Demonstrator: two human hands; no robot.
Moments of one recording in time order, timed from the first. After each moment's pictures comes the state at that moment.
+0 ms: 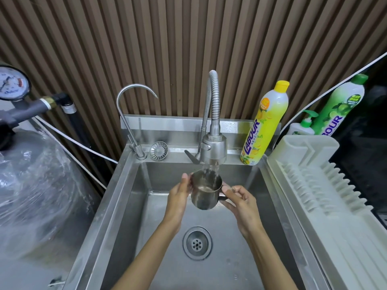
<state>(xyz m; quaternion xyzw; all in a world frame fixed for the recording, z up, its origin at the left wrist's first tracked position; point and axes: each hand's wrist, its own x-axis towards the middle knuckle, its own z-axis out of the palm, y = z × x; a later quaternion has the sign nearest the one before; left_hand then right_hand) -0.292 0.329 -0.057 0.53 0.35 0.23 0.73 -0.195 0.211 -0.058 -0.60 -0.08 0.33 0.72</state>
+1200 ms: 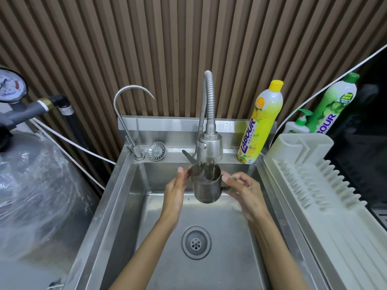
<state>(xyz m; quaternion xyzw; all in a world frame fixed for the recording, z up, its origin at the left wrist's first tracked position) -0.294 0.326 -0.037 0.54 0.33 0.27 0.72 -0.179 0.210 -0.034 -0.61 -0.14 0.30 0.72</state>
